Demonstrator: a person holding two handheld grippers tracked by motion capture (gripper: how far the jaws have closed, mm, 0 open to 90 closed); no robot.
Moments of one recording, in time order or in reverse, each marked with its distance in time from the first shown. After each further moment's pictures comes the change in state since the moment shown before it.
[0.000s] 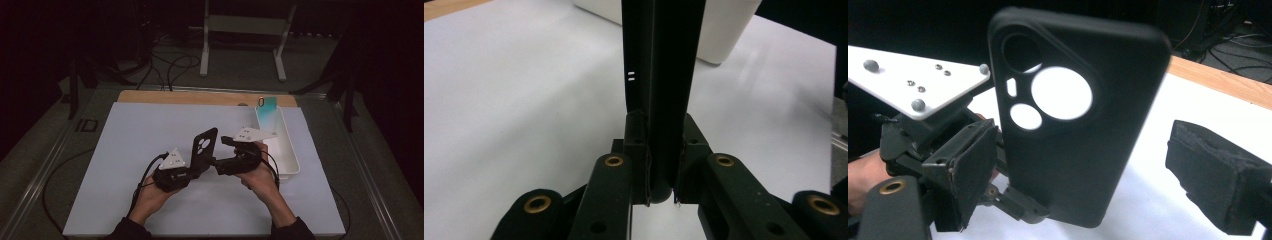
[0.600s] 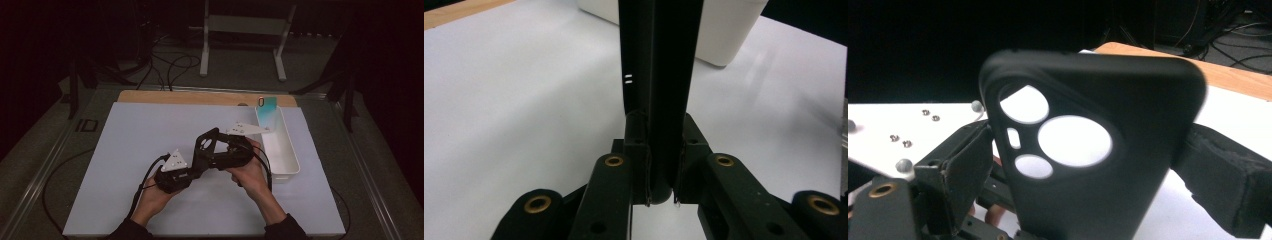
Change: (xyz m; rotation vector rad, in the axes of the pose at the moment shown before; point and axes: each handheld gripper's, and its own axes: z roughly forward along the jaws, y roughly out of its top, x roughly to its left) left arm -0.006 0.000 0.003 -0.007 0.029 0.011; right arm 0.003 0.009 0.019 -0.025 0.001 0.093
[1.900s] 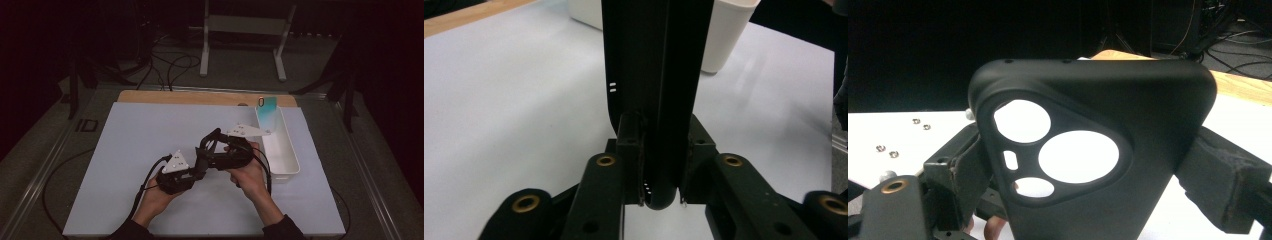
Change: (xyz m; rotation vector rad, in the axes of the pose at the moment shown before) left arm -0.003 0.001 0.001 -0.034 -0.025 0.006; right arm 0.001 -0.004 0.000 -0.039 -0.011 0.006
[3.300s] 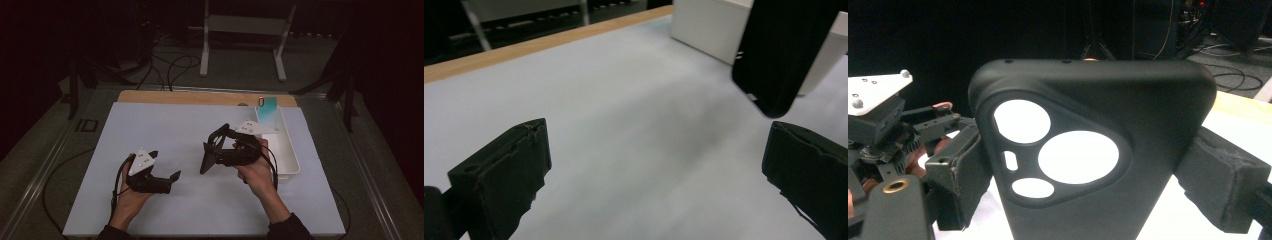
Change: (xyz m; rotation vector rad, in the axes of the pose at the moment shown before) left arm 0.029 -0.028 -0.060 -0.097 0.291 -0.091; right arm -0.009 0.007 -0.015 -0.022 -0.062 -0.035
